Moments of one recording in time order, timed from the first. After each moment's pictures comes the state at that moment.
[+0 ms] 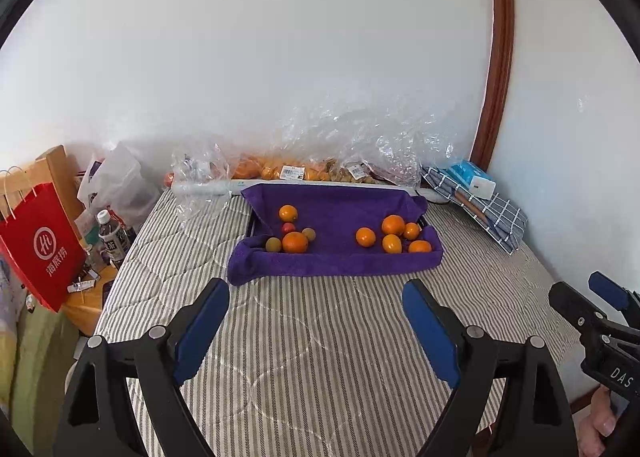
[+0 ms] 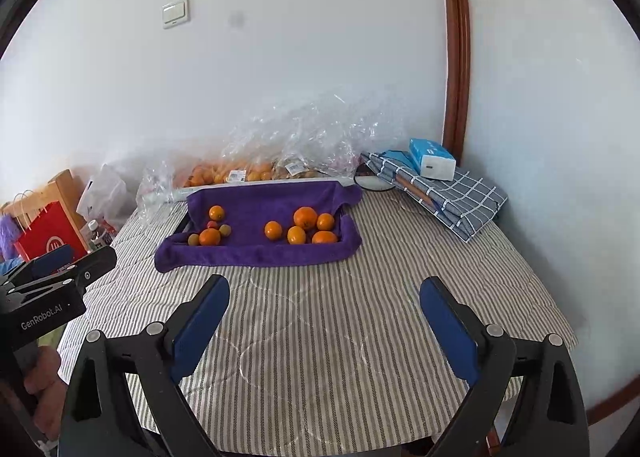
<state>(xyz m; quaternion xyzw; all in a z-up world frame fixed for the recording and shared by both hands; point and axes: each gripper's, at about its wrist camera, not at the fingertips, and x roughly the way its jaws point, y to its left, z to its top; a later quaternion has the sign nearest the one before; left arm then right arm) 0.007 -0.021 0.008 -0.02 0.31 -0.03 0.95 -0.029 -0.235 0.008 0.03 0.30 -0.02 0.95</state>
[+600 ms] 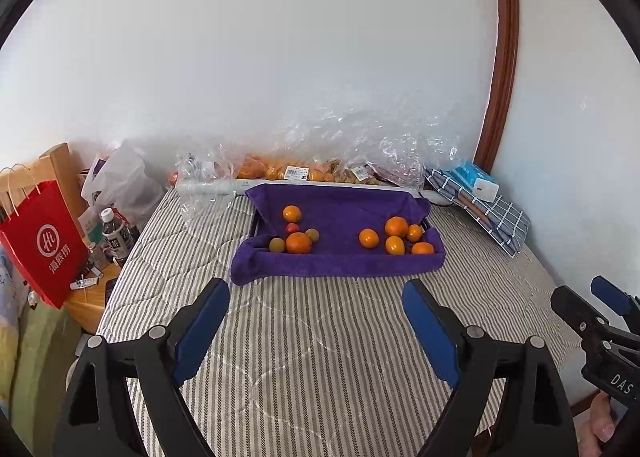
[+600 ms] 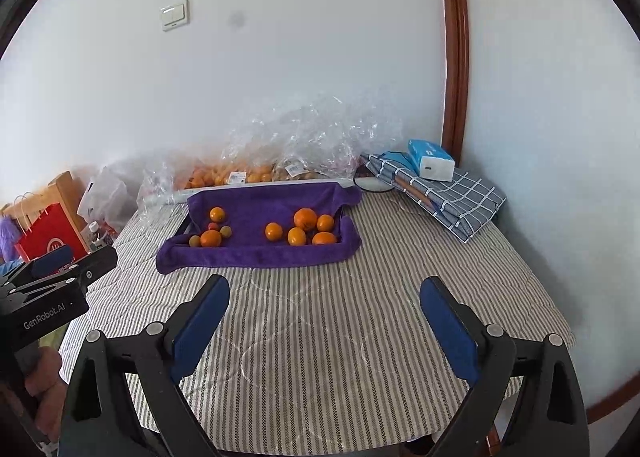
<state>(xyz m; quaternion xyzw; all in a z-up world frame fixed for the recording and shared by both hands) 0.007 -0.017 0.008 -0.03 0.31 -0.02 0.95 -0.031 -0.232 0.010 0.03 0.30 -0.02 0.95</state>
